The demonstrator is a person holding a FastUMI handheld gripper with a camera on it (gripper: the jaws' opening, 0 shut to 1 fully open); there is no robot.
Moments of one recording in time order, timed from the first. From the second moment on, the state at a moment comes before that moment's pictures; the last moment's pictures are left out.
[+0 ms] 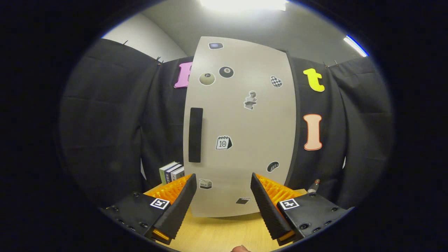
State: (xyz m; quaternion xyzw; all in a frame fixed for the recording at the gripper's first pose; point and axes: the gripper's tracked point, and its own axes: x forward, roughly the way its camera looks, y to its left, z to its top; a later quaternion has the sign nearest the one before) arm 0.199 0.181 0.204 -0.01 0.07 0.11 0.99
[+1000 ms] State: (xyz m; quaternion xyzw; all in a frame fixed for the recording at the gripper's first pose) arm 0.141 0.054 0.237 -0.02 0.03 0.00 1.00
